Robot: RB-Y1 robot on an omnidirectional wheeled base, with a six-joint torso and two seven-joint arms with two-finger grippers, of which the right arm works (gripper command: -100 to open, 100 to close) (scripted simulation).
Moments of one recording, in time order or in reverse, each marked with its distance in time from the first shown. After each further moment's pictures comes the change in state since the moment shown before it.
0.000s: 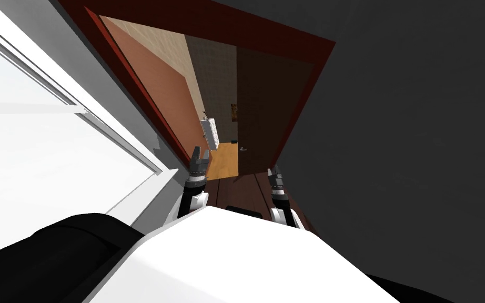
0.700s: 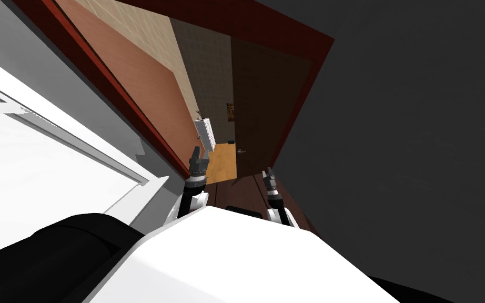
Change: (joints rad) arm -0.052 -0.018 0.062 0.136 0.000 -0.034 -0.010
